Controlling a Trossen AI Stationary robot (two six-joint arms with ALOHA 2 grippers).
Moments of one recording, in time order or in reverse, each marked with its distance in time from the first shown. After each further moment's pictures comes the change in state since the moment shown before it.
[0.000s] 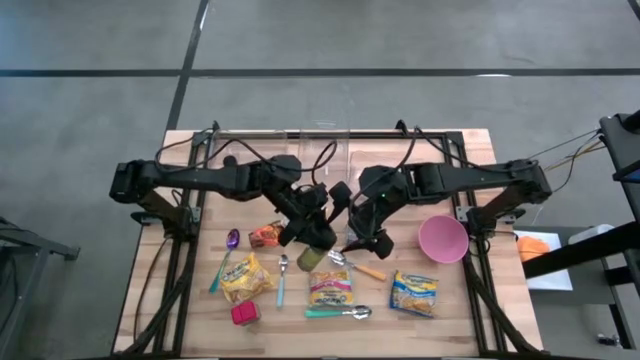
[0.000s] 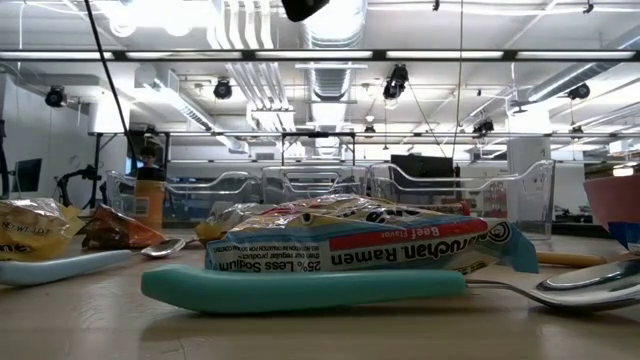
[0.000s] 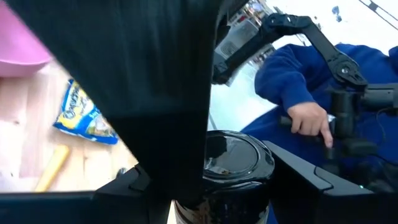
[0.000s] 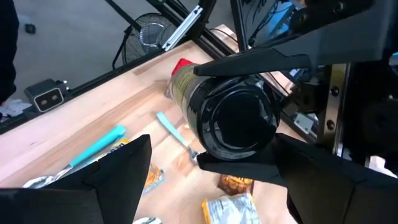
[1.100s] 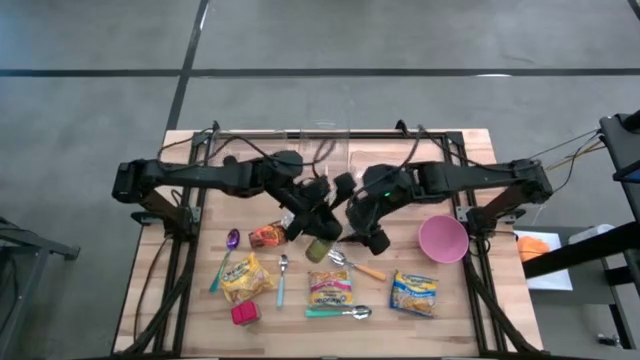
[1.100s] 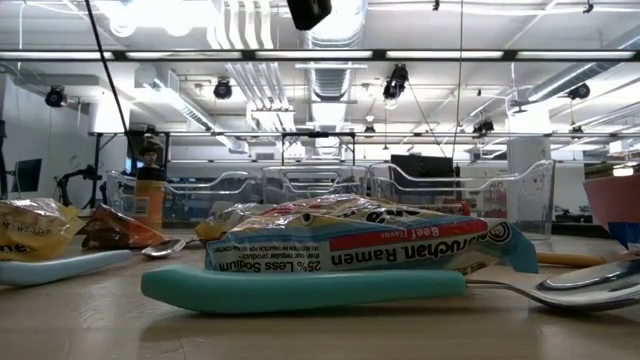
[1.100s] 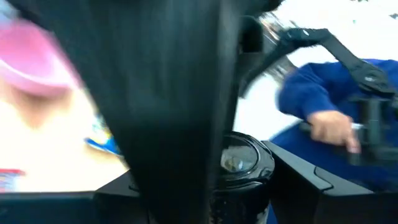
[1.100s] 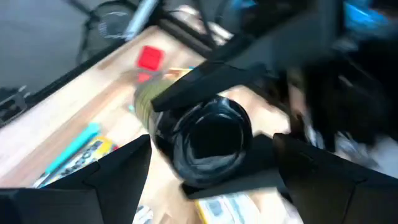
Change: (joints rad) left arm 0.029 0.004 0.008 0.011 -0.095 0.040; right arm 0.007 -0.033 0.011 -0.024 0.175 0.144
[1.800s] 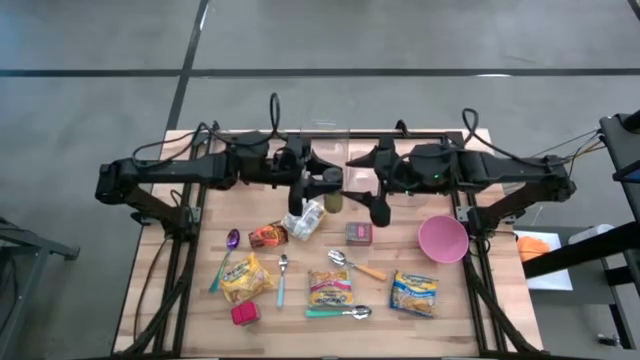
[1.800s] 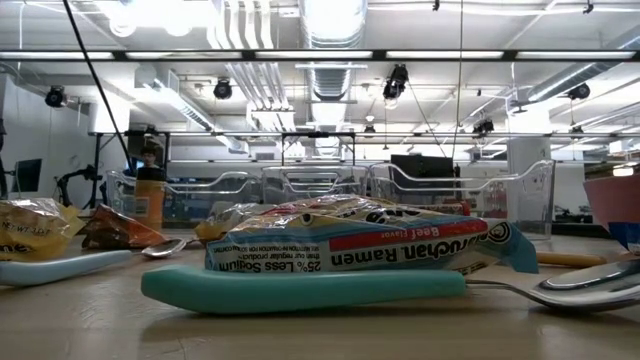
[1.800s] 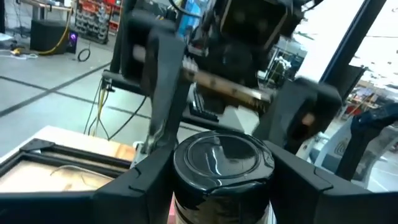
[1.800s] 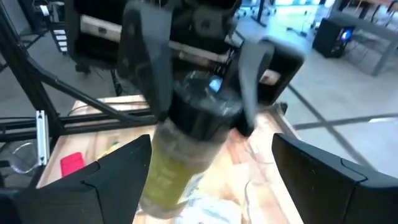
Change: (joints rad) left arm 0.027 -0.132 -0.002 0.180 -0.468 0.197; right arm -0.001 -0.179 -0.063 0.141 0.406 0.564
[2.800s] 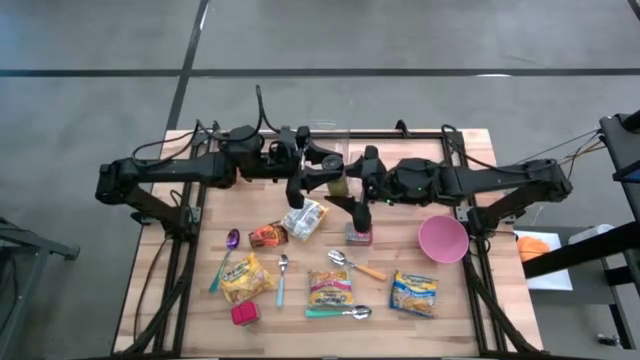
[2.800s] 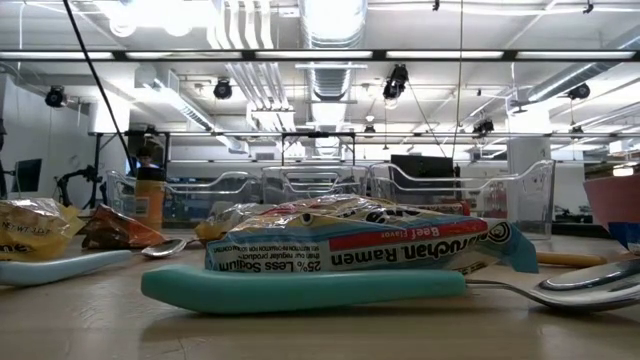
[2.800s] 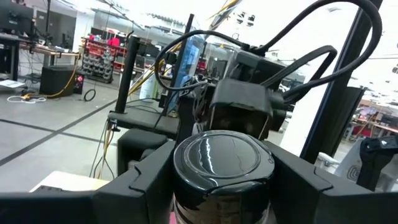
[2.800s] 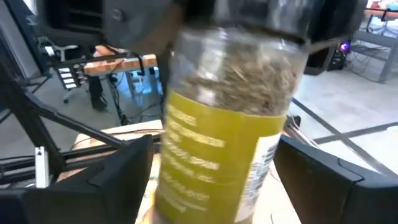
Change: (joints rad) left arm 0.012 0.003 0.000 0.144 -0.021 0.047; right arm -0.001 0.036 -0.200 0.368 0.022 0.053
